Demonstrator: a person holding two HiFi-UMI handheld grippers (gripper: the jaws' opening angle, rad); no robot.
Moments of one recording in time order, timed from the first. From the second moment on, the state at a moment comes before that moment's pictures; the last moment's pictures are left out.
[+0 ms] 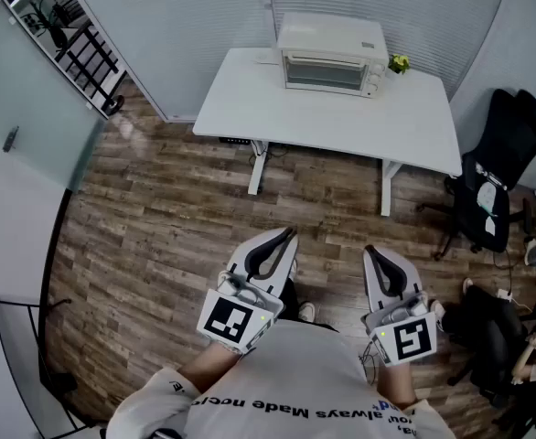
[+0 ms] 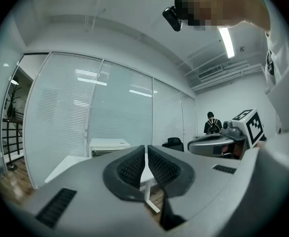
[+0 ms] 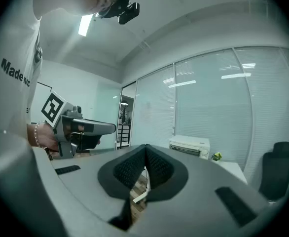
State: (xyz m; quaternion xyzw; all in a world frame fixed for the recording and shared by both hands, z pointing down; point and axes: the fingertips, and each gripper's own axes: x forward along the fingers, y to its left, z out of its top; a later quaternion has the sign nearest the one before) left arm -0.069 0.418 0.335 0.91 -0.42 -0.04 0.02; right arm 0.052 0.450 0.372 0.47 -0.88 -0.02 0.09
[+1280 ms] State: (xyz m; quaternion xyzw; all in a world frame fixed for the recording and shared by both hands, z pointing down) left arm -0.123 0.220 0.333 0.91 -0.41 -0.04 0.03; right arm 0.002 0.254 0.363 0.49 -0.87 -0.01 0.09
